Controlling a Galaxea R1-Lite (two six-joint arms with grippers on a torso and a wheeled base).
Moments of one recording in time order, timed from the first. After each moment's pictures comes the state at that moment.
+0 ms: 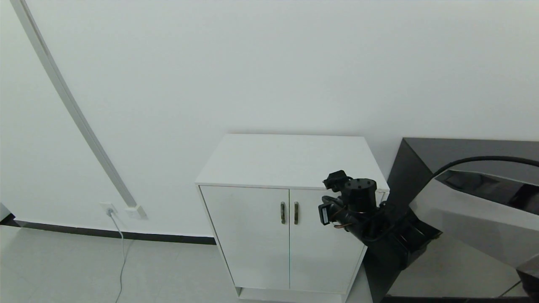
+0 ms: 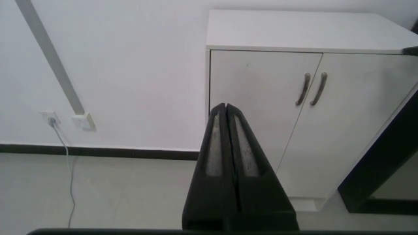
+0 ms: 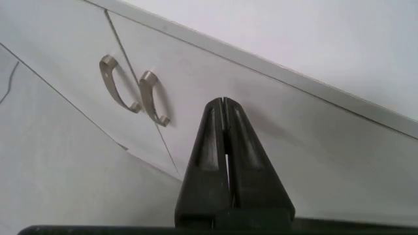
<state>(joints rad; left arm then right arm) 0.00 0.00 0.00 0.00 0.02 0.00 0.58 2.30 -1.04 -0.99 -0.23 0.00</state>
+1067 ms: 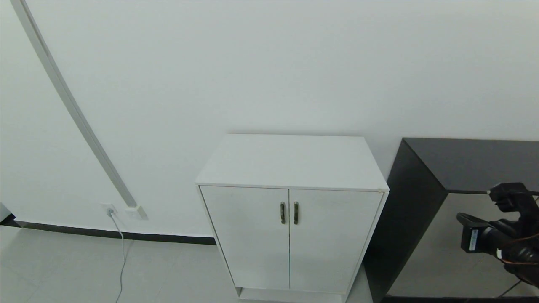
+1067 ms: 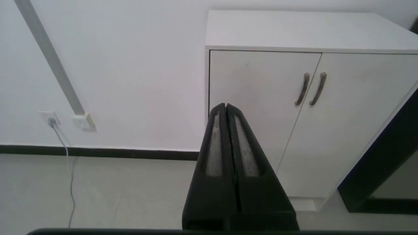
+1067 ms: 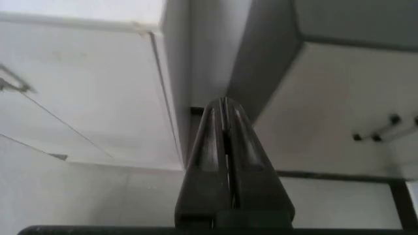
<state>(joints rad) 0.00 0.00 0.00 0.00 0.01 0.00 0.09 1.62 -0.16 -1.19 -0.11 -0.03</state>
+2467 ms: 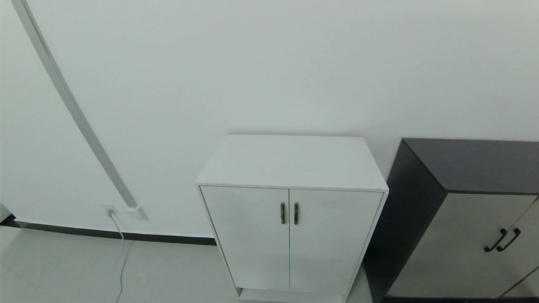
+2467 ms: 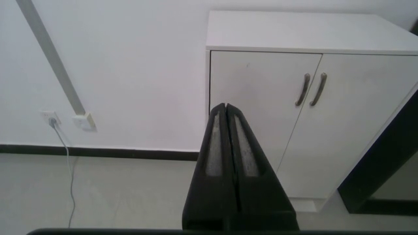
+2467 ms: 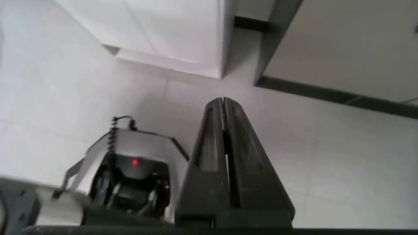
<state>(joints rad) 0.00 0.00 0.00 0.00 0.02 0.00 0.05 0.74 0.00 -0.15 0.11 -0.06</state>
